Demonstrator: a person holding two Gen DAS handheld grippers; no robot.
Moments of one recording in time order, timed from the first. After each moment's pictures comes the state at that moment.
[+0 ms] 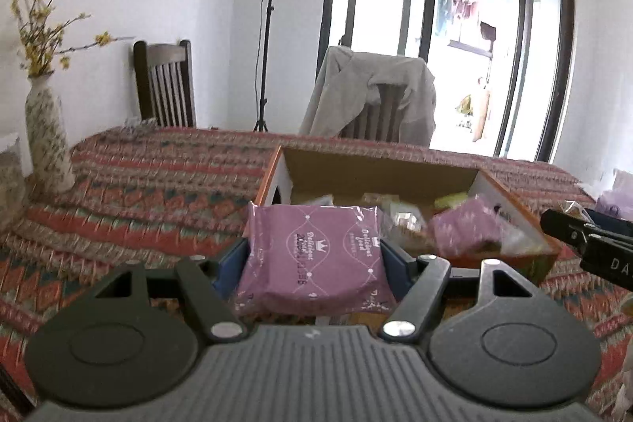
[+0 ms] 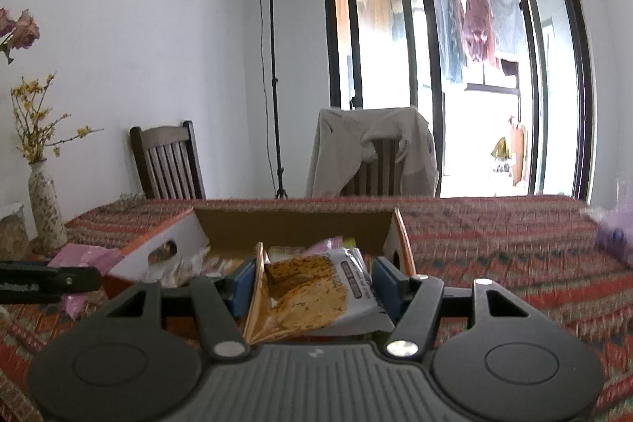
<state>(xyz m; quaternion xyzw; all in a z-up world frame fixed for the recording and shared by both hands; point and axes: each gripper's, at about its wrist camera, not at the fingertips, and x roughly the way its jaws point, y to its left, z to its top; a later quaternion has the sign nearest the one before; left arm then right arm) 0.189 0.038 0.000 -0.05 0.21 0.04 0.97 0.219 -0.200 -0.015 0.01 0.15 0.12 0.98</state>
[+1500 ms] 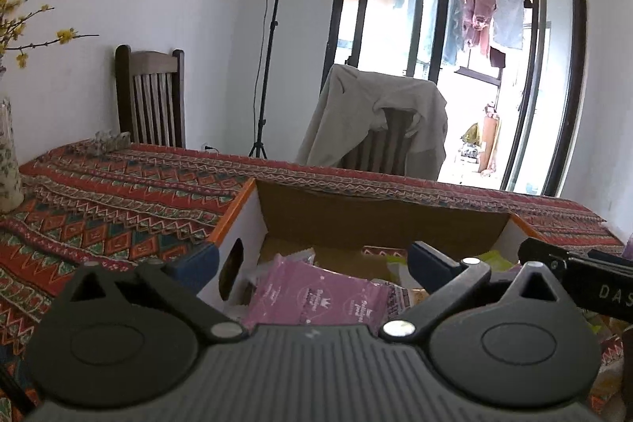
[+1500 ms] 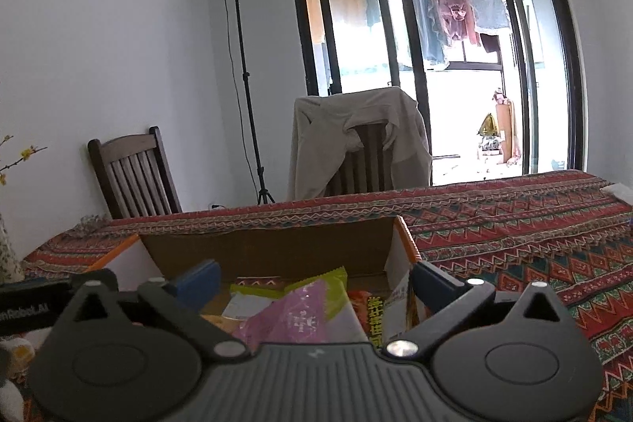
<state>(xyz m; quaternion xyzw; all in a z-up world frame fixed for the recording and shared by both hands) 0.296 0.030 -0.030 -0.07 0.18 0.05 0.98 0.337 -0.194 -0.050 0.05 0.18 0.10 0.98</state>
